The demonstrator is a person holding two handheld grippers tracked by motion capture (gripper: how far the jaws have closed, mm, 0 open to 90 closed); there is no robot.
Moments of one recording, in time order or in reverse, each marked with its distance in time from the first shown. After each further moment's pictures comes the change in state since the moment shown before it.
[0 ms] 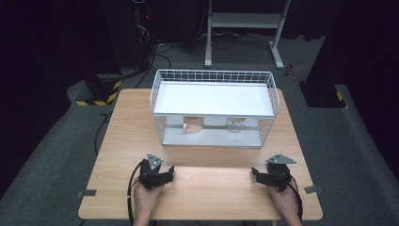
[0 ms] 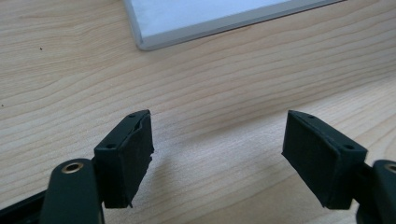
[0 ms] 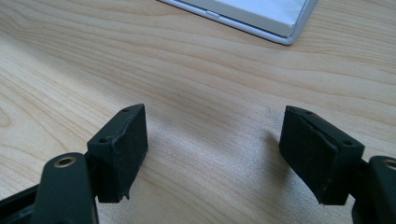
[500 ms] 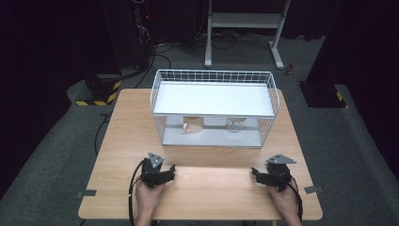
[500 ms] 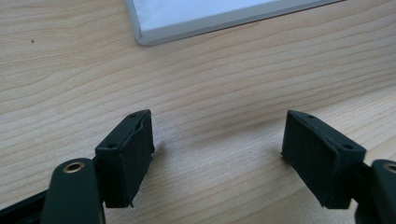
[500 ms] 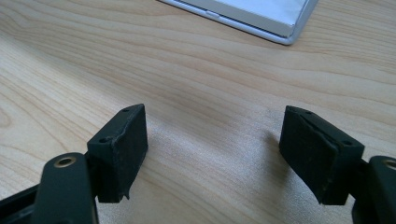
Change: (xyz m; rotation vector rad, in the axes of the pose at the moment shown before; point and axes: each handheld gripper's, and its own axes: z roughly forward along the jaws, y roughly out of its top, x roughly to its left) left arm 0.000 0.001 0.010 0.018 0.006 -0.018; right arm 0.000 0.000 0.000 0.000 0.001 -0.002
